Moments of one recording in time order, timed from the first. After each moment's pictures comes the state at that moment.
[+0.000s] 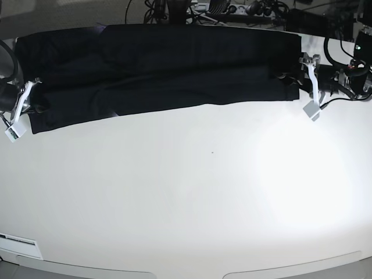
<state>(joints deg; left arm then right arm) 10.1 -49.4 4.7 88.5 -86.6 -34.9 74.5 -13.0 45.0 17.6 90.7 60.3 40.1 -65.2</state>
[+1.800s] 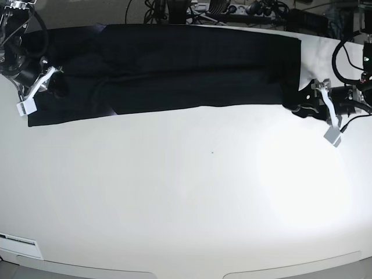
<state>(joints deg) 6.5 -46.7 -6.9 88.5 -84.8 -36.7 71.7 -18.8 25.0 28.4 90.7 54.2 40.1 -61.3</state>
